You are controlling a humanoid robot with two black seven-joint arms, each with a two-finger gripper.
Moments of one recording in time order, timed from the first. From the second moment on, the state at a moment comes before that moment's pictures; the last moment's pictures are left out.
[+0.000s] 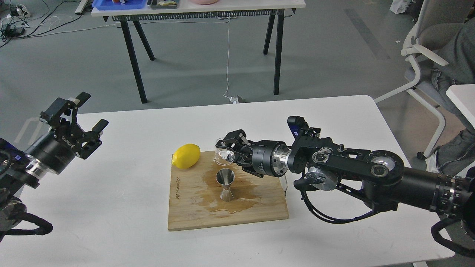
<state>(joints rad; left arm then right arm) -0.38 0.58 -0.93 -0.94 0.67 -0.49 -0.49 0.90 -0.32 0.22 1.34 -0.49 0.00 -0.18</state>
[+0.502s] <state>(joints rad) -0.38 0.58 -0.93 -0.94 0.67 -0.49 -0.49 0.90 -0.34 0.22 1.34 -0.65 0.05 -0.13</state>
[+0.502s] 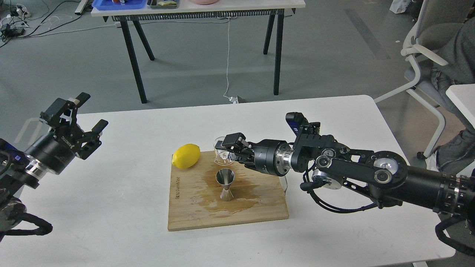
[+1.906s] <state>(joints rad) -0.38 0.58 -0.93 -0.94 0.67 -0.49 -0.49 0.93 -0.35 0.12 1.34 -0.95 0.09 0.01</state>
